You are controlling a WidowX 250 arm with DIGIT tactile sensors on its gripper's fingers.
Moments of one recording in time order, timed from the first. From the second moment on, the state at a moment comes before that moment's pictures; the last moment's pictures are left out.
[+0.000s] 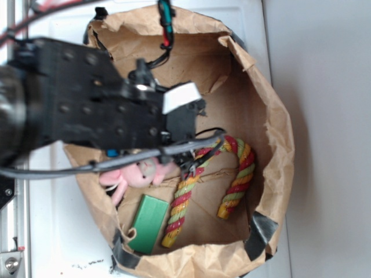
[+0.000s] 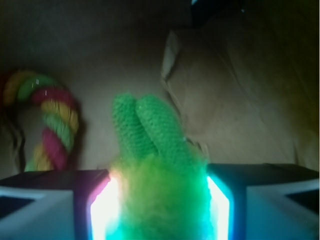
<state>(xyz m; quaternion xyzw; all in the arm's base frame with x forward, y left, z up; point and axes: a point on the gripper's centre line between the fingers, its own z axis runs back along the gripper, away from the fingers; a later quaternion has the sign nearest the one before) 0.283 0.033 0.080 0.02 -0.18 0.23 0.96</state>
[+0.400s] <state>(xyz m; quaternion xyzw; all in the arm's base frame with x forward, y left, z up) 0.279 0.034 0.118 0.00 -0.16 0.17 0.97</state>
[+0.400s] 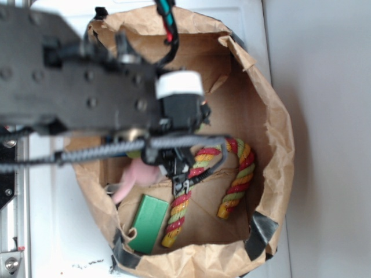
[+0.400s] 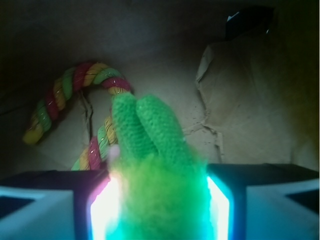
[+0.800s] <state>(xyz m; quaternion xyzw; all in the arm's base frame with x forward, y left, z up) 0.269 0.035 0.146 0.00 -0.11 0.11 0.99</state>
